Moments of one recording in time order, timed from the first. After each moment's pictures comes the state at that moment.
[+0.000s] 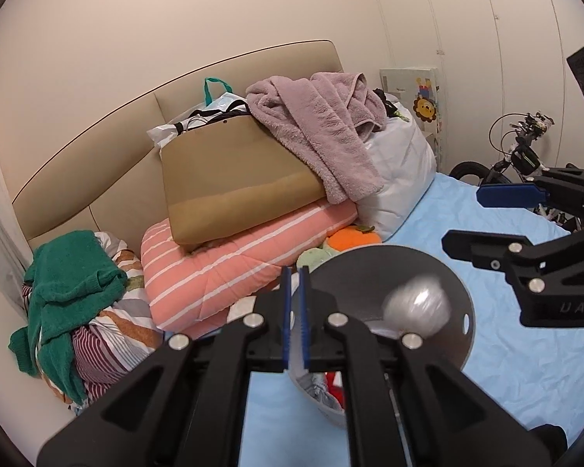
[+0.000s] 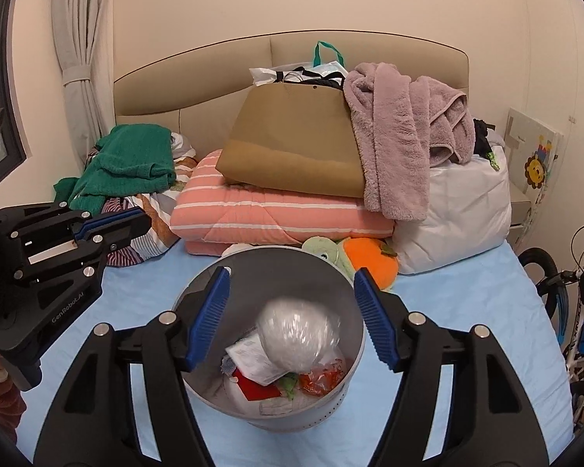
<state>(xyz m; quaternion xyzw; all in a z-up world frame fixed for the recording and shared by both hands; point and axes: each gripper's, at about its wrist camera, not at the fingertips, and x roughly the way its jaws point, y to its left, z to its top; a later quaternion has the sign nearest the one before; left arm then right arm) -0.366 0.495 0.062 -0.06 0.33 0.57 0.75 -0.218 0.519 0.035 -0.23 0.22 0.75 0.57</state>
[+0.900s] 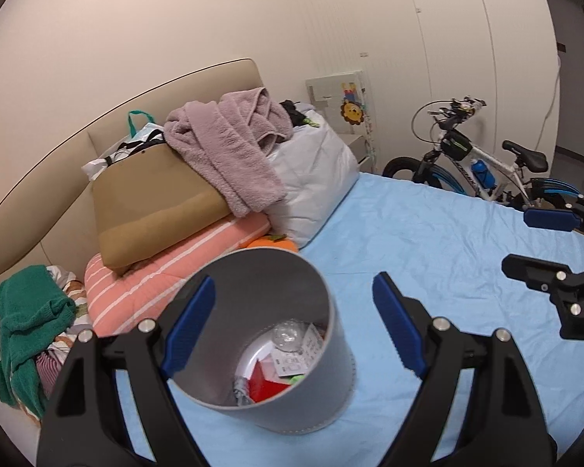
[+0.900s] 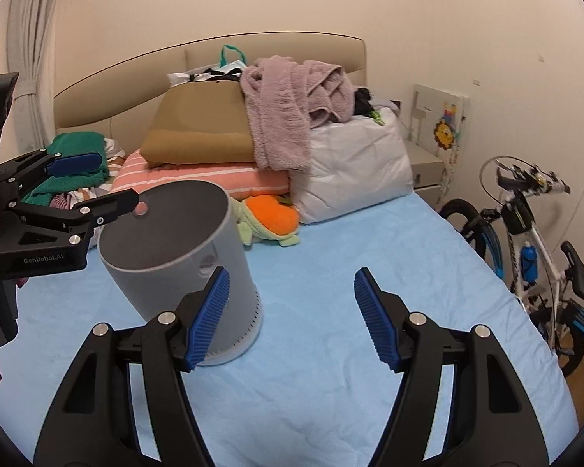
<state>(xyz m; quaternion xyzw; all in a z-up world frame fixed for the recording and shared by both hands) -0.264 0.413 0.036 -0.03 0.33 0.47 0.82 -0.100 0.352 -0.010 -0.20 0.24 0.65 0.69</state>
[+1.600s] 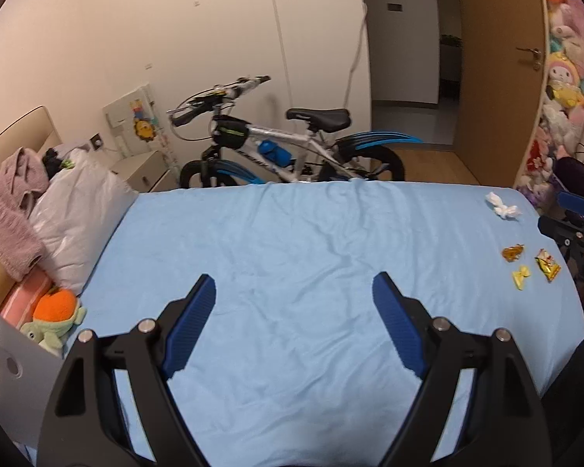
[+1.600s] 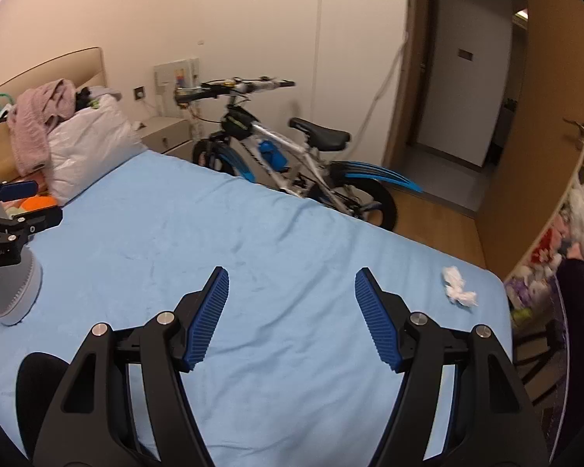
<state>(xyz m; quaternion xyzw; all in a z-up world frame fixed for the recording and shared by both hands) 0.004 0.195 -0.061 0.01 0.36 0.18 0.91 0.105 -0.022 -0.088 -0.13 0.29 0.30 0.90</state>
